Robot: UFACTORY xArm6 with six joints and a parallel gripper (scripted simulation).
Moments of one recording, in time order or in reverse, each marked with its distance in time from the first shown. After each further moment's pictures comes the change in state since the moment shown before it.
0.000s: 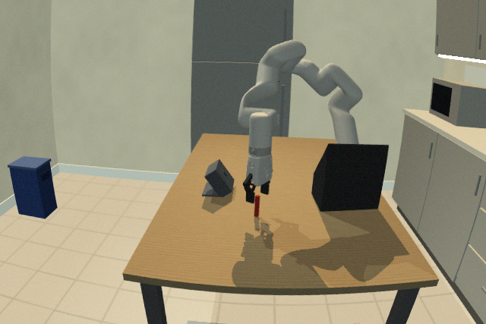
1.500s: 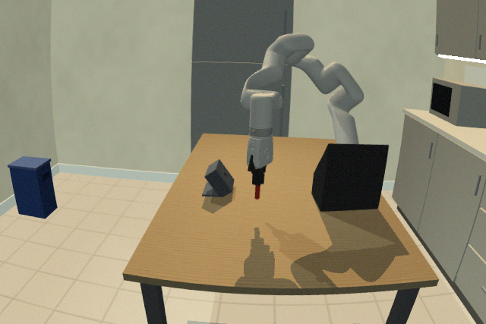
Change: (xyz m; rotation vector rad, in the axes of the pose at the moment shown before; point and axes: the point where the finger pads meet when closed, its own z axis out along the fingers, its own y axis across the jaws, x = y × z) arm 0.001 0.000 -0.063 0.001 0.001 0.000
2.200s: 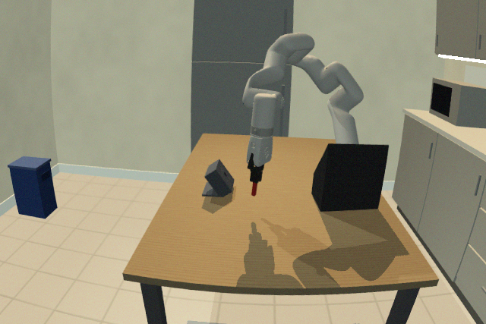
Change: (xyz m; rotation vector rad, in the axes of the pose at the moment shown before) arm 0.022 0.021 0.002 0.004 0.080 -0.040
